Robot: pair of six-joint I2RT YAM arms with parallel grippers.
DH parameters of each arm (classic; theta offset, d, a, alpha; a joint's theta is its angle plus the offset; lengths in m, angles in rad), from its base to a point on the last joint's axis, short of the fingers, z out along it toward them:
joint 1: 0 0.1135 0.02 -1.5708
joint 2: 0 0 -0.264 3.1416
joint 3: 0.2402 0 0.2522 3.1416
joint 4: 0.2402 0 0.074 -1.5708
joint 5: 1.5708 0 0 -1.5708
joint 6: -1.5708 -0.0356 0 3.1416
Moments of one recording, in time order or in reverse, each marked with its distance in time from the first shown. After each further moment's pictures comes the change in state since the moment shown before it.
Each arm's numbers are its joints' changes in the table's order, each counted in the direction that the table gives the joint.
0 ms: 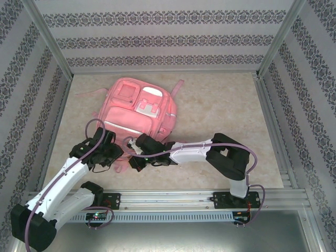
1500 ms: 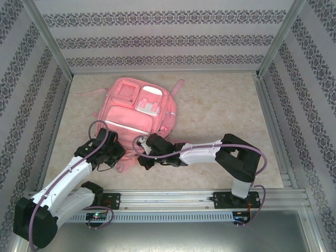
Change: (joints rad) left arm 0.010 0.043 -0.077 -0.196 0.049 0.069; right arm -0.049 -0.110 -0.169 -0.077 0.055 0.031
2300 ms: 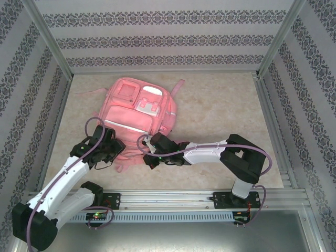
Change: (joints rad) left arm -0.003 -0.034 0.079 0.084 -0.035 -0.023; right arm -0.024 -0.048 -0.037 0.069 0.023 0.001
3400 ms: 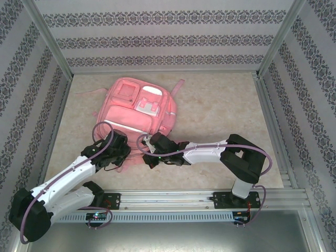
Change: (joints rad) left arm -0.181 0.069 -0.069 -0.157 -0.127 0.307; right arm 0.002 0.000 0.007 0.000 0.019 0.002
